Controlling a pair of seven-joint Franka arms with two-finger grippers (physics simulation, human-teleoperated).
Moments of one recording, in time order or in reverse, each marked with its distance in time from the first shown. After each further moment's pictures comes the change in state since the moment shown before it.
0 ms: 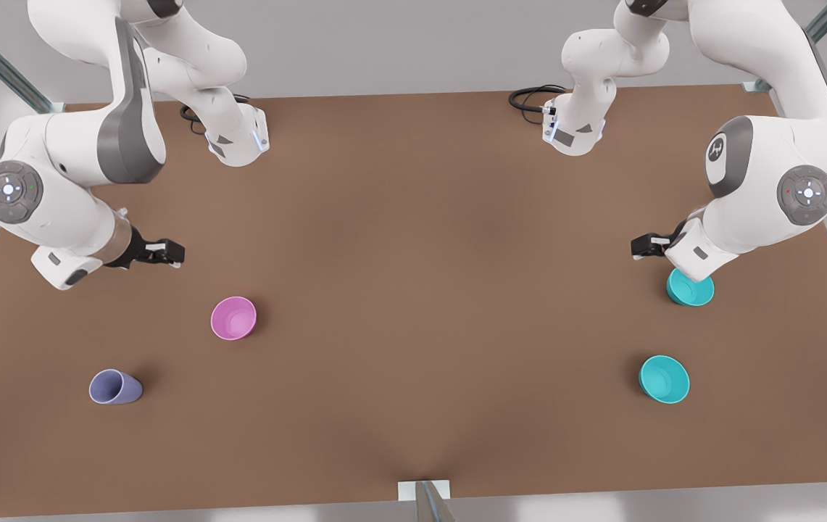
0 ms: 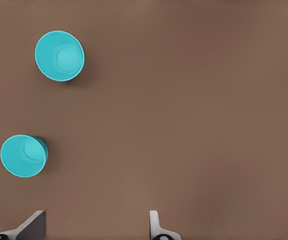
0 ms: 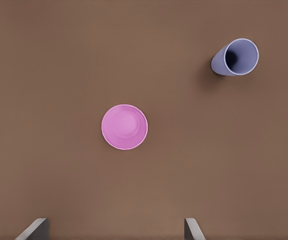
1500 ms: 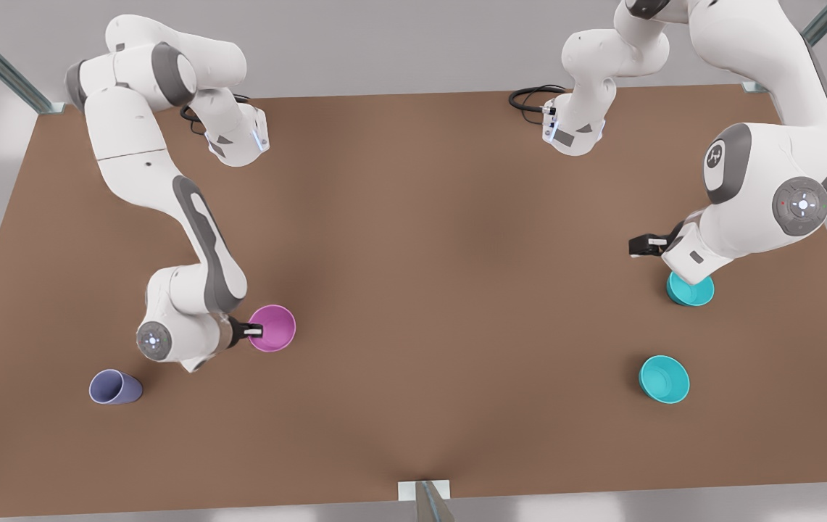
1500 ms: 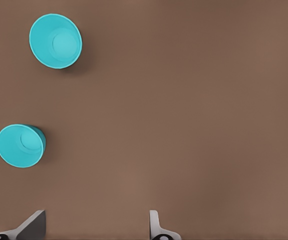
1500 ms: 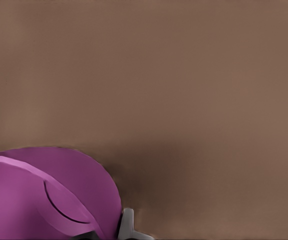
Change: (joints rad) left arm 0.005 0.014 -0.002 -0.003 -0.003 -0.039 -0.004; right arm -0.070 0.497 0.165 -0.093 0.233 0.471 0.040
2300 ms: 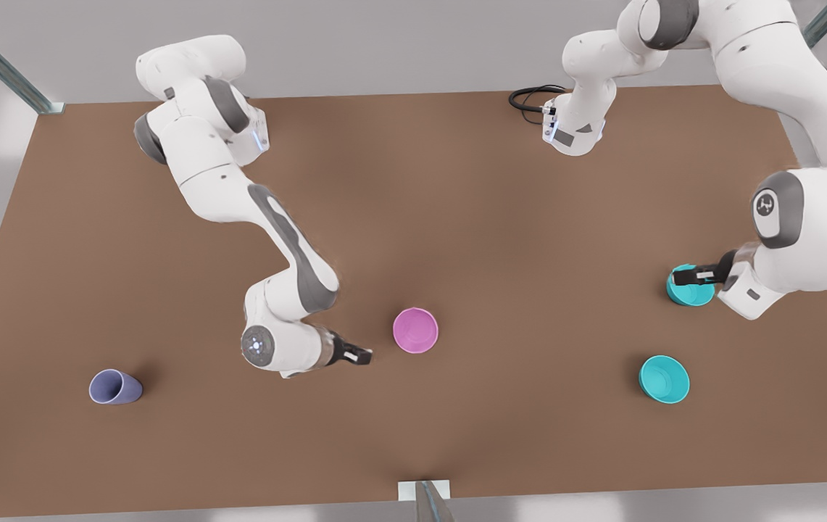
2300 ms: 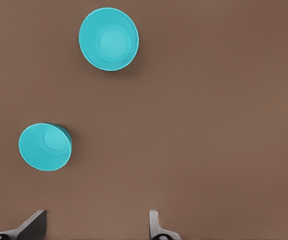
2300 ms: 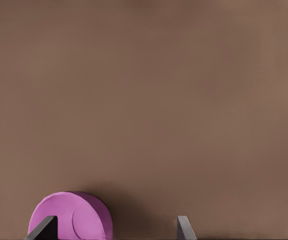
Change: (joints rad) left arm 0.132 0.185 0.126 0.049 -0.042 0.067 0.035; right arm 0.177 0.249 0.039 0.443 0.134 0.002 0.552
